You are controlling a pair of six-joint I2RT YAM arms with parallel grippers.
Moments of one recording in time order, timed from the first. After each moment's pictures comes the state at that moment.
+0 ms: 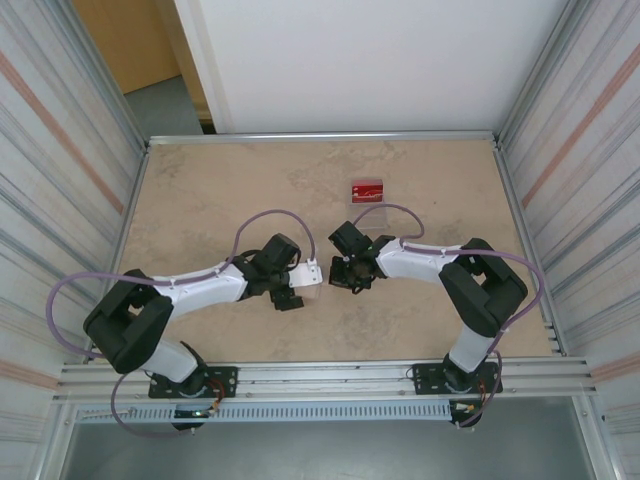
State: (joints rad) left arm -0.77 1.47 0.72 -0.26 -0.01 0.71; right arm 0.78 1.72 0.95 -0.41 -0.11 0.88
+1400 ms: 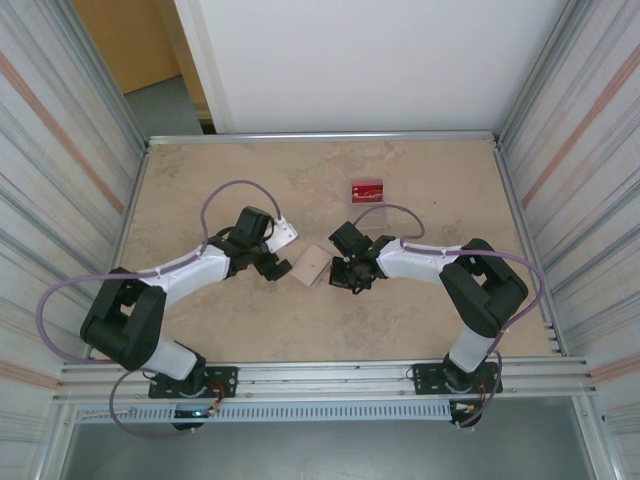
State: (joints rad) left arm -0.53 1.46 0.79 -0.25 -0.01 0.52; right arm 0.78 1.71 0.94 -0.41 -0.11 0.88
